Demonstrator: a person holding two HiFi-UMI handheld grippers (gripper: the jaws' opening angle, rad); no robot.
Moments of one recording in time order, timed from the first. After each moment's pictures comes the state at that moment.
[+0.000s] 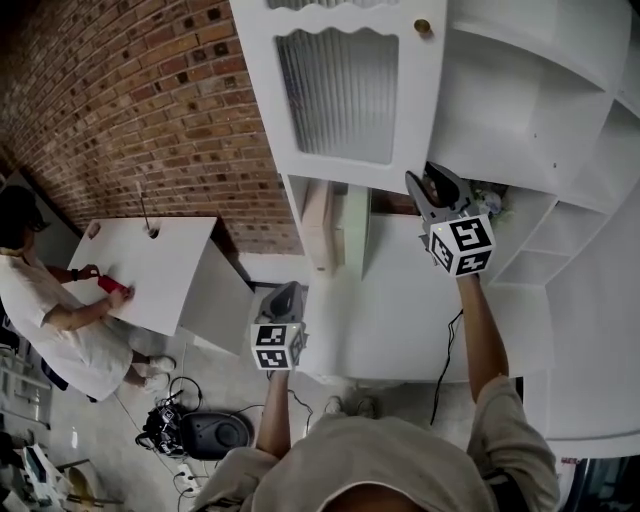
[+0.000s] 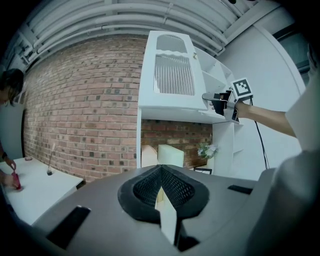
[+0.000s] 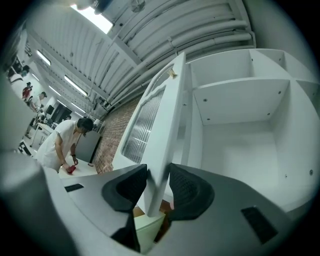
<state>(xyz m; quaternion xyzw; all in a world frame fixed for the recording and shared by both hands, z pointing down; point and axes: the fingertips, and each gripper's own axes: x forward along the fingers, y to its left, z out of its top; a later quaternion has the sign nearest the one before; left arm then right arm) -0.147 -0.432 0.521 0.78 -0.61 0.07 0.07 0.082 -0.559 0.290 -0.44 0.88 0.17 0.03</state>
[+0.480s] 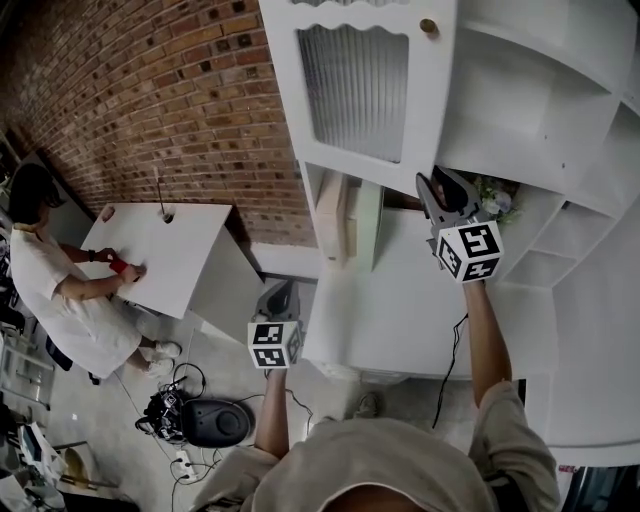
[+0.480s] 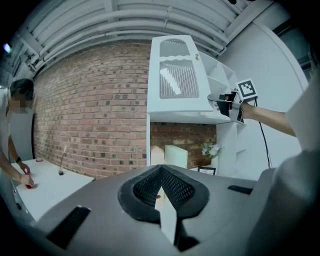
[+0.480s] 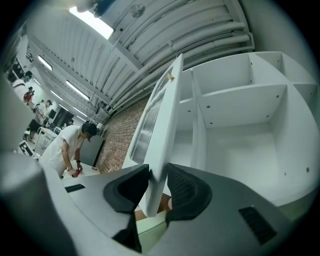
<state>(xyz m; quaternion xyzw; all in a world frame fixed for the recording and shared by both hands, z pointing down) -0.171 -0.387 0.520 0.76 -0.64 0.07 0.06 0.076 -0.519 0.294 -0.43 0.89 0.16 0.04</state>
